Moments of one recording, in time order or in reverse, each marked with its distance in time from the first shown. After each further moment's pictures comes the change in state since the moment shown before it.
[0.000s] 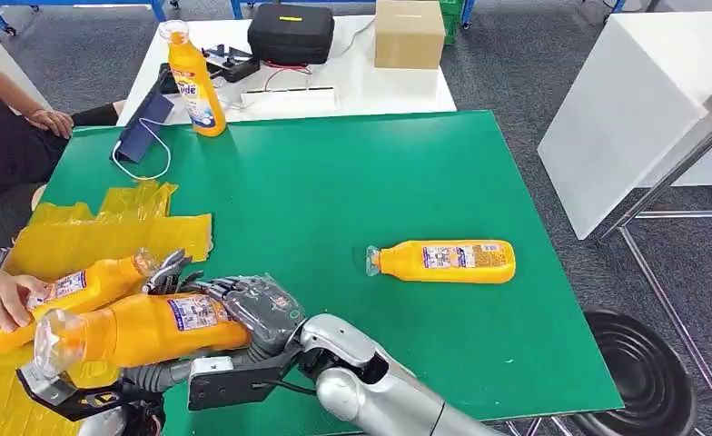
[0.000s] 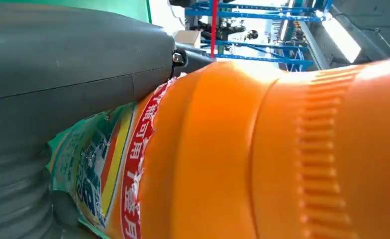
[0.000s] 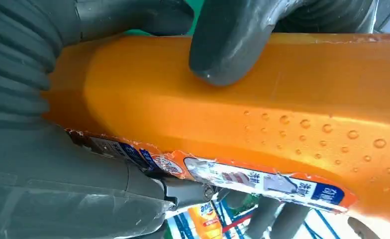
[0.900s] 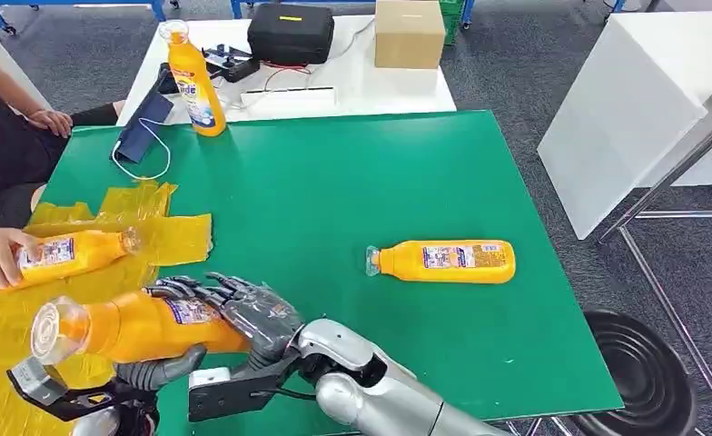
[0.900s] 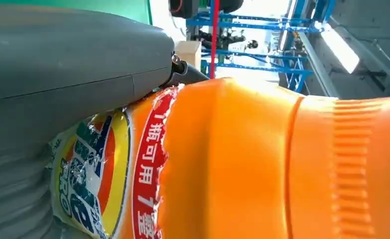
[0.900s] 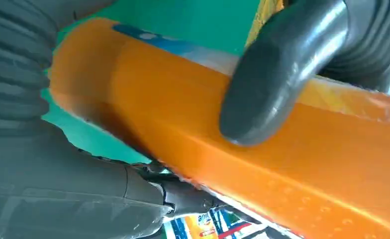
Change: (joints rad) left arm -0.004 0.000 0.038 0.000 -0.003 -0.003 -0.017; right arm -0.009 -0.012 0.023 0.024 0.014 -0.029 0.009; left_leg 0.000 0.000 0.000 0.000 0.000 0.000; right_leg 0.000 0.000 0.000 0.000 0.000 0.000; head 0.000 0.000
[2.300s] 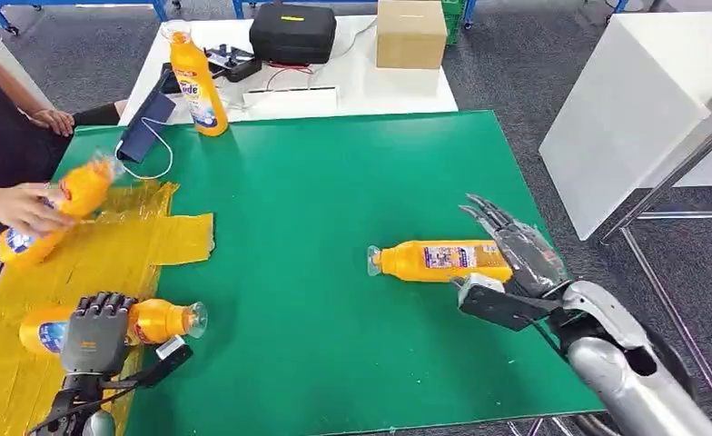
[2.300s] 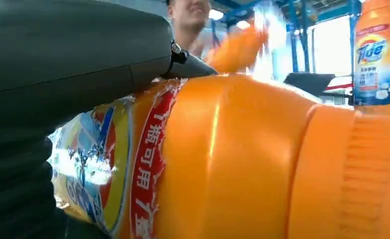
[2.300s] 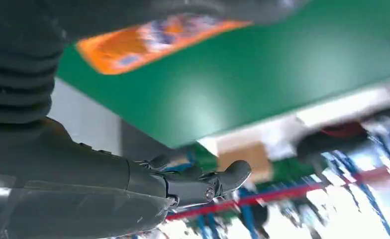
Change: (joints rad) left arm -0.140 0.191 0.112 0.470 -1.591 1.109 0.455; right arm 0.268 -0.780 -0.613 -0.599 -0.129 0.169 0.131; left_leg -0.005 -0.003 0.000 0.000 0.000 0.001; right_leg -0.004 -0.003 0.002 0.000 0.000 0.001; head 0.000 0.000
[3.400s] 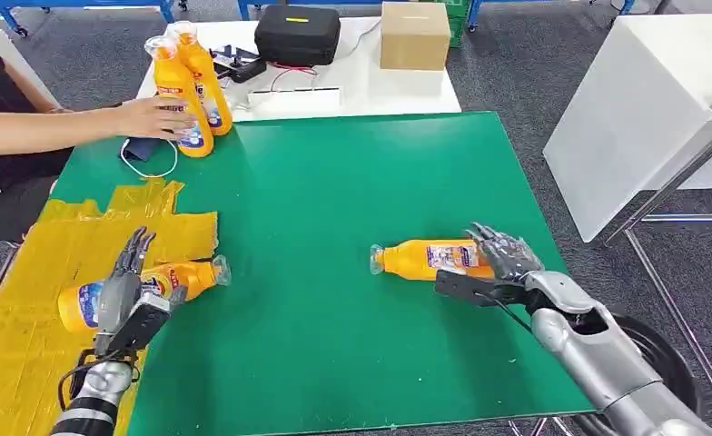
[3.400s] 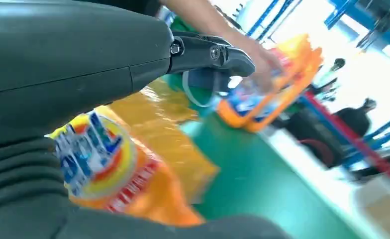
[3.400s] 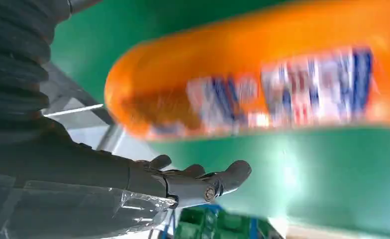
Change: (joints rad) left arm -0.142 -0.046 -0.095 0.015 0.930 -0.295 -0.464; right arm -0.222 0.145 0.188 0.562 0.274 0.031 0.107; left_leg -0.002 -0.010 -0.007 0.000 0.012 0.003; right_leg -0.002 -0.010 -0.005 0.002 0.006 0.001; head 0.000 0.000
